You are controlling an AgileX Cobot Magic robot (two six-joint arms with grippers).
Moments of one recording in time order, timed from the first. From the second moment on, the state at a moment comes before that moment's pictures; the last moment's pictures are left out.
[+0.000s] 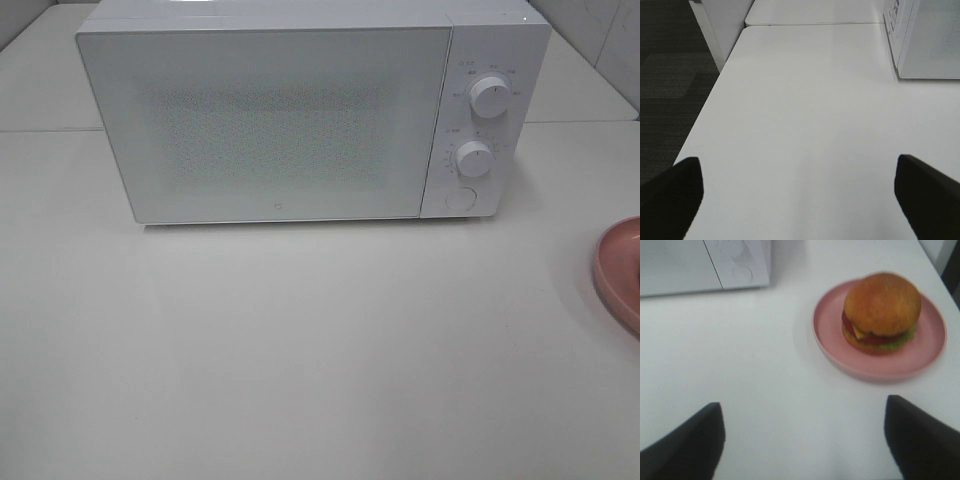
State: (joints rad) left arm 0.08 0.00 -0.52 0.07 1.07 0.04; right arm -0.01 0.00 -0.47 -0.03 1.05 0.01
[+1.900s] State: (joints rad) left arm 0.08 0.00 -0.52 0.07 1.07 0.04; right arm 0.00 1.50 -0.14 -0.14 -1.09 0.12
